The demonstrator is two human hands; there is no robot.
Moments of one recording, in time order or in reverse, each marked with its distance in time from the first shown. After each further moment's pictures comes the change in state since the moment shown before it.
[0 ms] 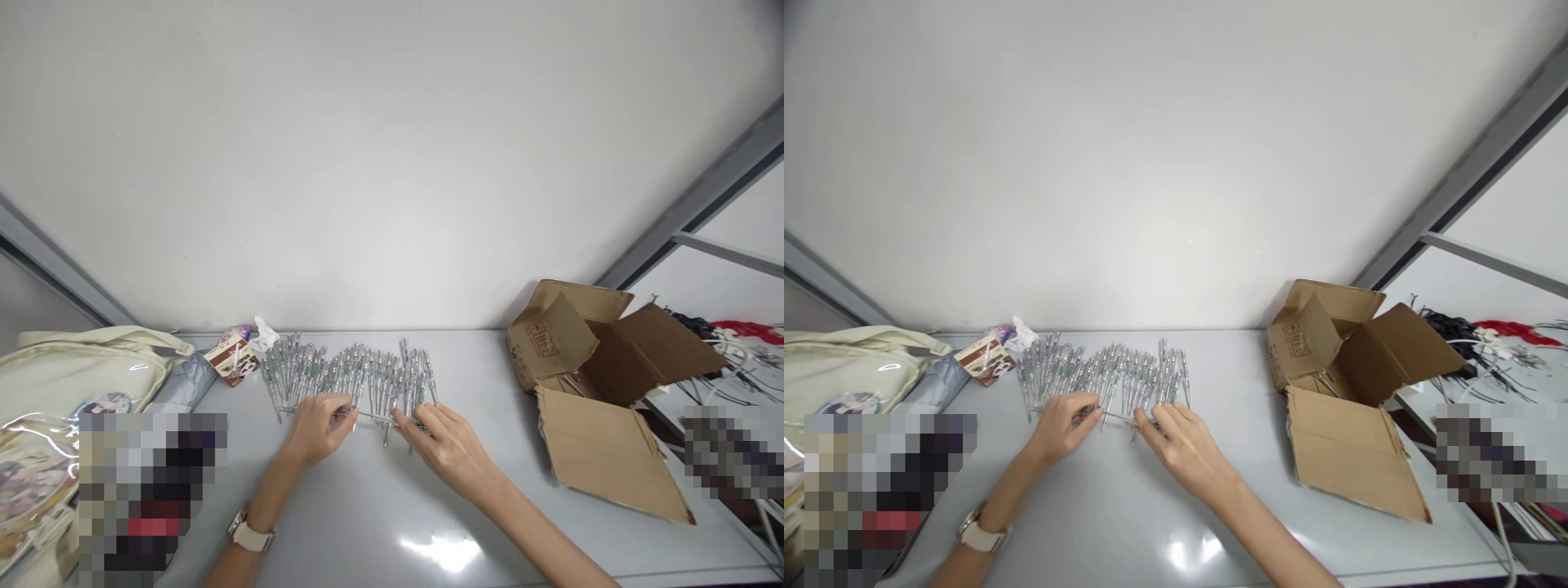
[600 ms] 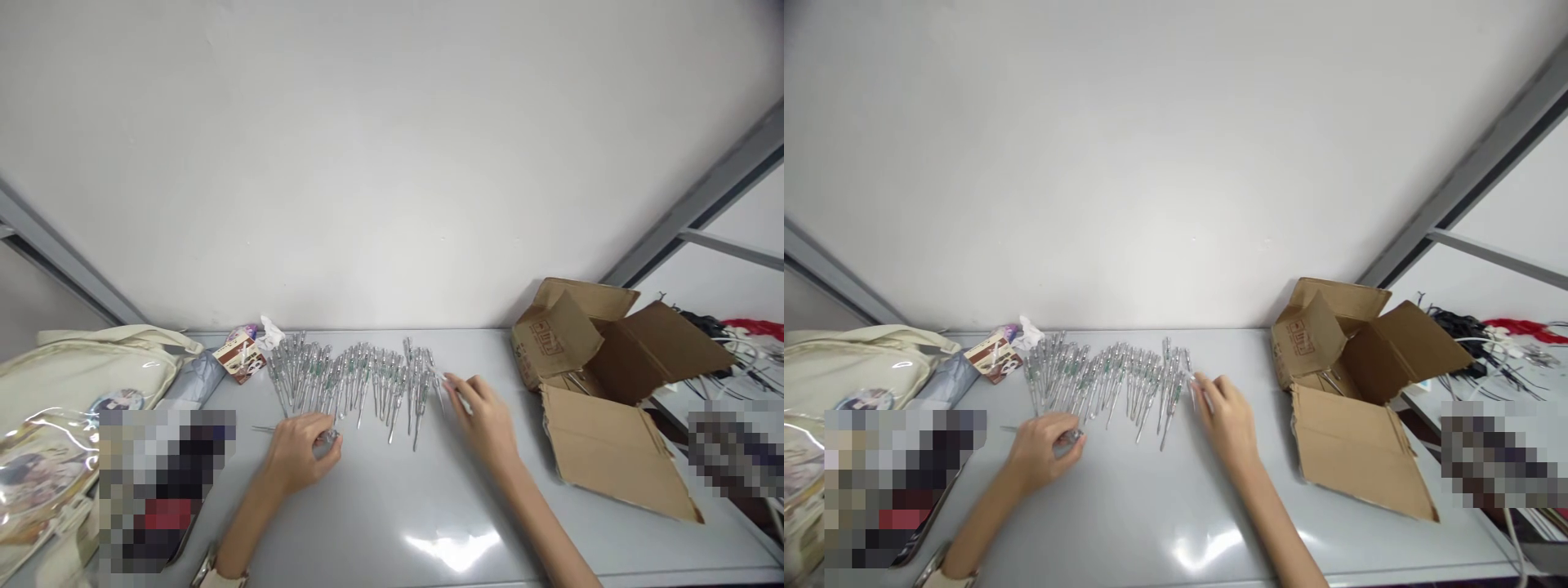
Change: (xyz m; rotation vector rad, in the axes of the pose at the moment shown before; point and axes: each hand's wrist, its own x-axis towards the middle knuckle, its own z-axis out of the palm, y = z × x) left_hand -0.048 -0.016 -0.002 0.267 0.152 0.072; right_hand -0.043 0.036 0.019 -0.039 -0.028 0.626
